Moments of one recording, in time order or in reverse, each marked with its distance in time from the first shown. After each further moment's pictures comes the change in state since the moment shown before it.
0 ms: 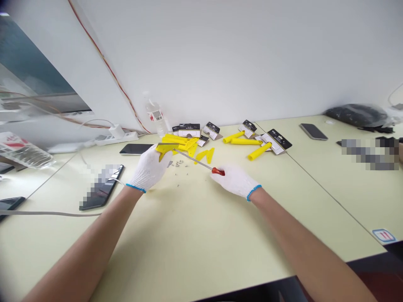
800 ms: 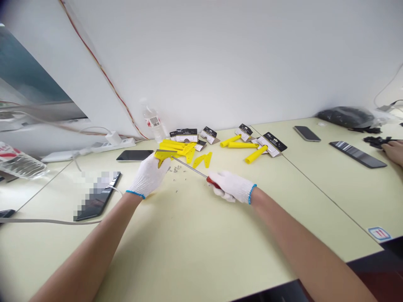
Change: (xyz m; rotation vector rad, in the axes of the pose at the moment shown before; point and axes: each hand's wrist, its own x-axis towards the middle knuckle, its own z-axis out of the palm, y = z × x) left_hand 0.002 -0.005 0.004 -0.018 -0.050 -0.114; right_hand -0.003 -0.004 0.001 0.662 -0.349 0.152
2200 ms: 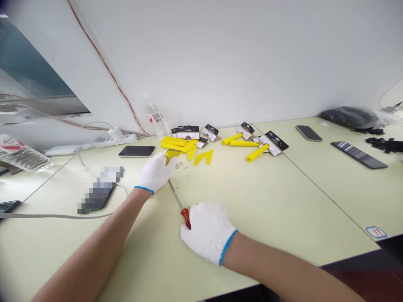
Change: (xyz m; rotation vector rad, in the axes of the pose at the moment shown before) left_hand 0.000 -0.005 0.019 0.215 -0.074 -0.039; right_hand -0.048 -0.005 0.125 -0.995 0.247 -0.118
